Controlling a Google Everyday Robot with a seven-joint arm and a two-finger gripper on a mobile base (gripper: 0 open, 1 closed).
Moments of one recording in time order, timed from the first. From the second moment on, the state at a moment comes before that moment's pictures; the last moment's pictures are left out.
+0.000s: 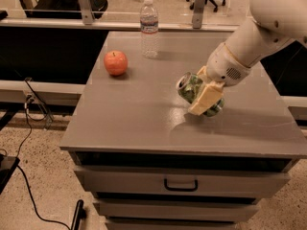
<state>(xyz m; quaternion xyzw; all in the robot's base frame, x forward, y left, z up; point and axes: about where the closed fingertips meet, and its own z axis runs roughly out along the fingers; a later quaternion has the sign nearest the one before) 0.543 -0.121 0.865 -0.64 0.72 0.17 0.20</state>
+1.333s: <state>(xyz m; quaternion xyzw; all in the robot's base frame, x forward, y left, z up) 0.532 -0.113 0.854 -0.66 0.72 0.16 0.14</state>
